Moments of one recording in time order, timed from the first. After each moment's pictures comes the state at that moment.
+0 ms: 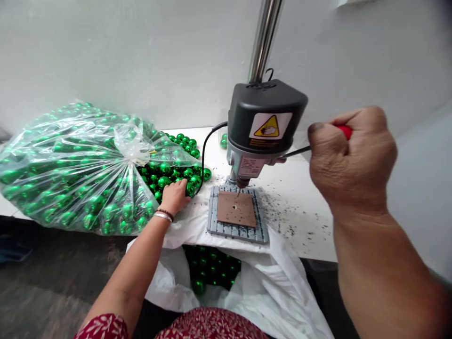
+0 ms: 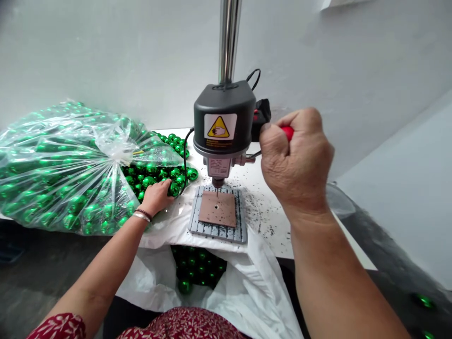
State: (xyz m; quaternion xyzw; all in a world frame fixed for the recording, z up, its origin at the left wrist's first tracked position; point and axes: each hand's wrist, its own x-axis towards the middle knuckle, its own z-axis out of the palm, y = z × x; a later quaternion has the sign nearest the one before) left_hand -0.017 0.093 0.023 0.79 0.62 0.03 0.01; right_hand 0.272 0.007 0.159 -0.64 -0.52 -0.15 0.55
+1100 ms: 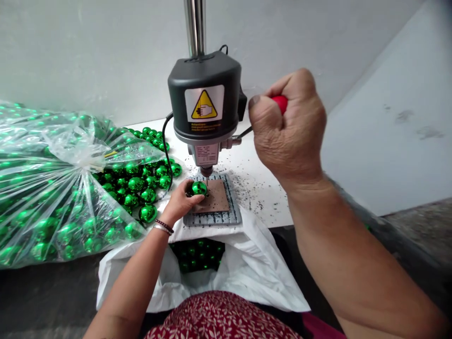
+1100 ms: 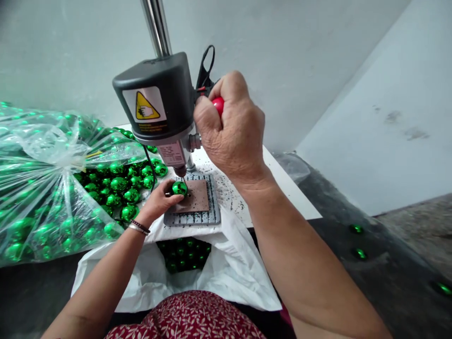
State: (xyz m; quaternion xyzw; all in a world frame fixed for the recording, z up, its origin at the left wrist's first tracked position) left_hand 0.068 0.069 -0.002 0.71 0.49 0.28 0.43; right_hand 0.264 0.002 0.169 -0.60 -0.54 -0.08 0.58
